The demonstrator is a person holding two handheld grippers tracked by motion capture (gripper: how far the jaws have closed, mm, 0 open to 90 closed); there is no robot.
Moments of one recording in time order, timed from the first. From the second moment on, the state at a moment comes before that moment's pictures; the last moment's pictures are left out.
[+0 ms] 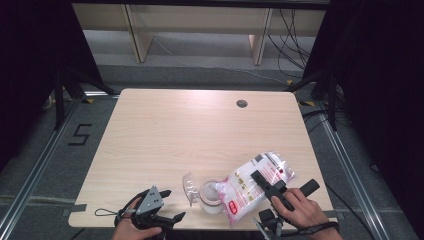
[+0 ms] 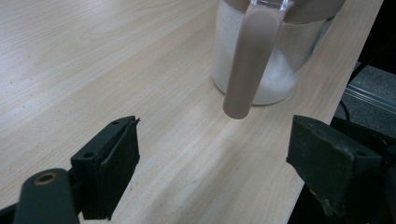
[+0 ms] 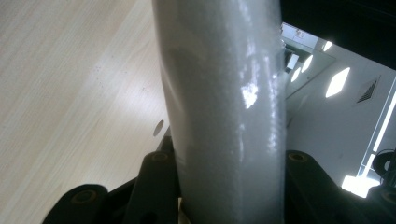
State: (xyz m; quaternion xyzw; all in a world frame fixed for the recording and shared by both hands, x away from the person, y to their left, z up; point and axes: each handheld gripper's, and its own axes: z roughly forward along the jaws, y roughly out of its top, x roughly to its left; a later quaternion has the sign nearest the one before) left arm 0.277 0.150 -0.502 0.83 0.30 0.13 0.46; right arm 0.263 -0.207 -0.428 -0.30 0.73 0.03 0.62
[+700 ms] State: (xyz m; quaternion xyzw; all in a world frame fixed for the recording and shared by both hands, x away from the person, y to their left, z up) left arm 0.277 0.151 -0.502 0.83 0.29 0.13 0.46; right arm 0.263 -0.208 -0.429 -0.29 0.73 0.03 0.61
